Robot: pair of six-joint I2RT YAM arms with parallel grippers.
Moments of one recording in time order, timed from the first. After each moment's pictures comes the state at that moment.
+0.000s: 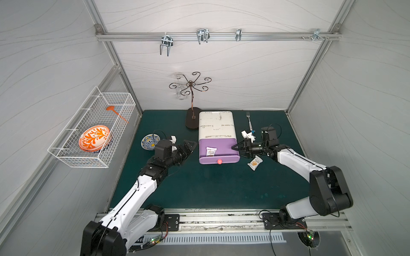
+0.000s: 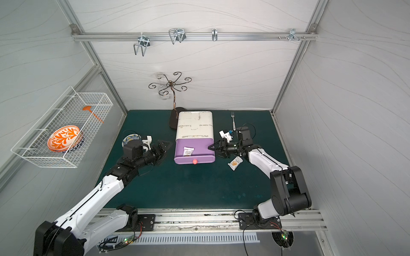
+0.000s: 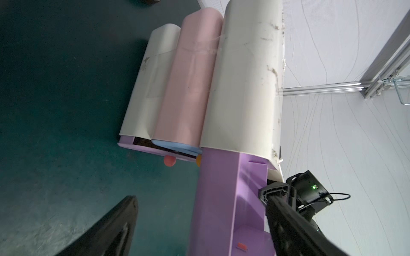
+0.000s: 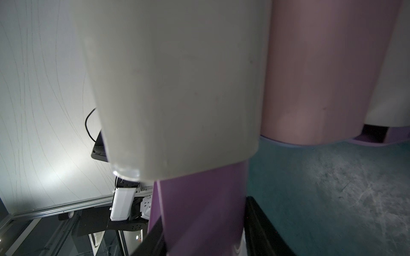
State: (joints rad) left arm -0.29 0.94 0.70 -0.26 0.37 -1.12; right arm 0.32 1.46 0.85 -0.07 -1.12 0.81
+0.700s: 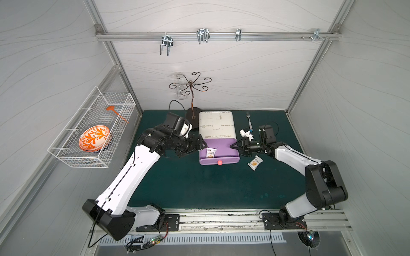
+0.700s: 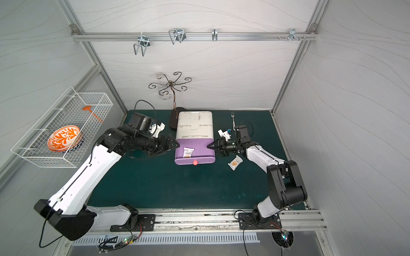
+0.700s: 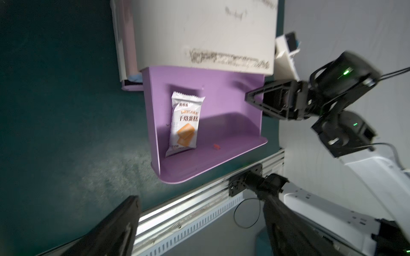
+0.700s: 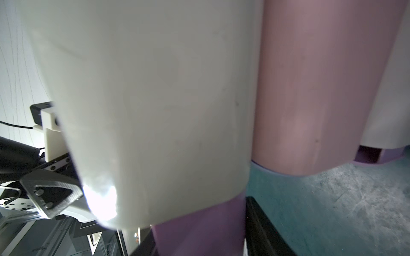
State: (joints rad) left arm -0.50 1.33 1.53 -1.23 0.38 -0.63; right arm 0.32 1.54 0.91 -0.09 -1.12 0.77
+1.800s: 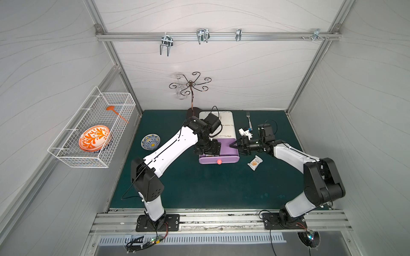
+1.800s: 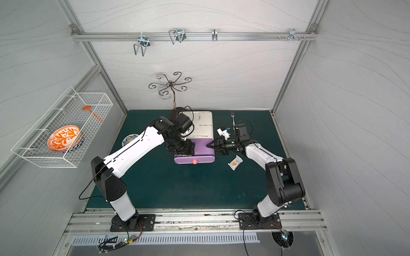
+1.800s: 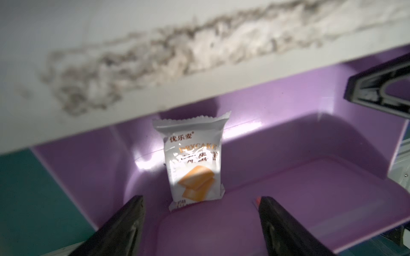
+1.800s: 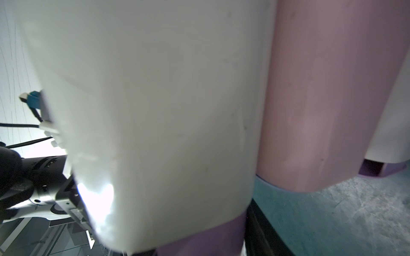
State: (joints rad) left arm -0.70 1.77 1.79 -1.39 0.09 -0.53; right arm 0.32 1.57 0.95 -0.12 -1.13 0.74
